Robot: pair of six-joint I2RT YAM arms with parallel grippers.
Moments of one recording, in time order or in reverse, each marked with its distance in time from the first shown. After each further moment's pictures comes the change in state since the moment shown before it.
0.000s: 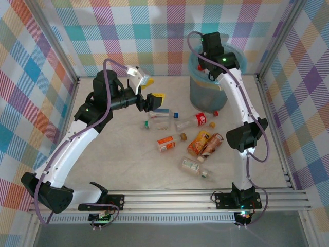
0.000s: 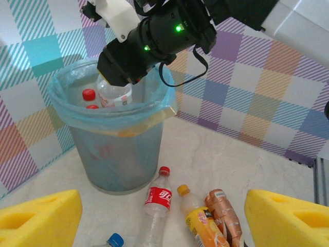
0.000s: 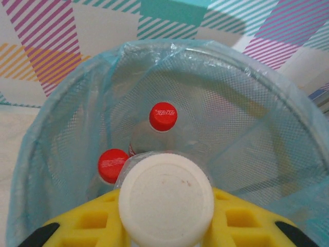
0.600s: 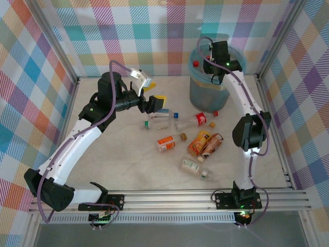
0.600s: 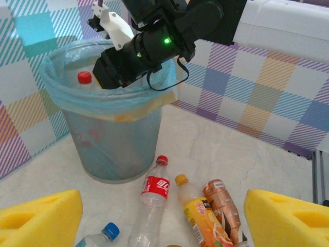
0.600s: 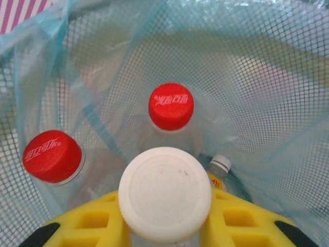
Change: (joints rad) left arm 0.000 0.021 -0.040 0.018 0.003 -0.004; right arm -0.127 -0.018 -0.334 0.322 -0.262 0.113
